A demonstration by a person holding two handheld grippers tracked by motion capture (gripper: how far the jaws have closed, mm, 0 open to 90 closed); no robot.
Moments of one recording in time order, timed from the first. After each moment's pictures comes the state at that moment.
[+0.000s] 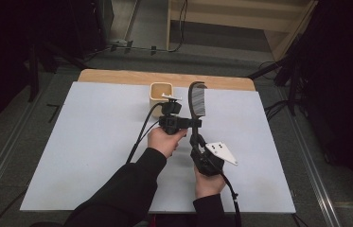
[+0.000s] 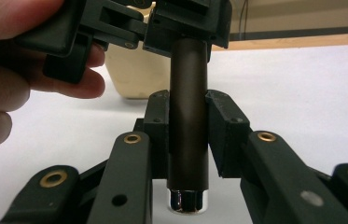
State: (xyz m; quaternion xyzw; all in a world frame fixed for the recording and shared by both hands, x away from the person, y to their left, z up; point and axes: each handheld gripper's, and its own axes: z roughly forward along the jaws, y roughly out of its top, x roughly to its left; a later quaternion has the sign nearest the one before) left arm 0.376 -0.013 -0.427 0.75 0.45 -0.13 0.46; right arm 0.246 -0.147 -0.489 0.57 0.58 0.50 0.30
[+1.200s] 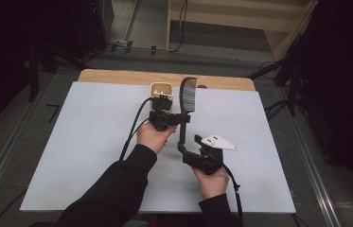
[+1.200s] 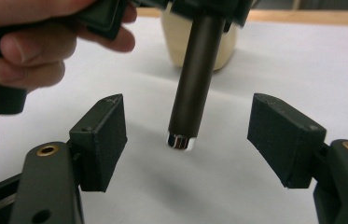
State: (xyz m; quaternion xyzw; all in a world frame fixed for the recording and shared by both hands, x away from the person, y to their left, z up) left arm 0.383 0.014 -0.417 0.78 0.44 -0.05 0.45; right arm 0.256 -0.151 -0.470 0.50 0.69 0.49 0.19
